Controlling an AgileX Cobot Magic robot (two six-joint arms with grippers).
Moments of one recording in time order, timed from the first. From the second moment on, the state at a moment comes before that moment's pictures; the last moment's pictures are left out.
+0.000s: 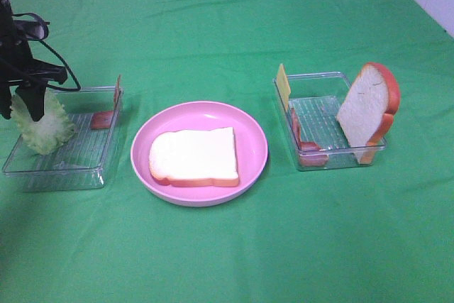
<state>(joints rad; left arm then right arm) -0.04 2.24 -1.78 0.03 1.22 0.00 0.10 0.00 -0.46 -0.05 1.12 0.06</state>
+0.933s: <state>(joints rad) -0.04 2.24 -1.78 0.02 1.22 -0.01 0.10 0.00 -0.46 -0.05 1.12 0.06</state>
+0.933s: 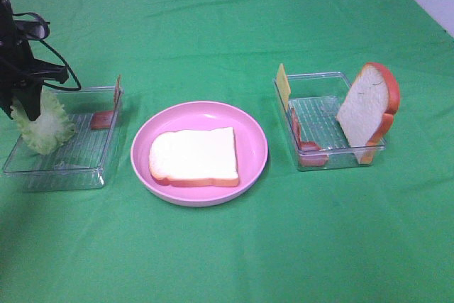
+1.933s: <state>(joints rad) -0.04 2.21 -1.93 -0.08 1.22 -0.01 0.10 0.00 -0.46 -0.05 1.12 0.06</state>
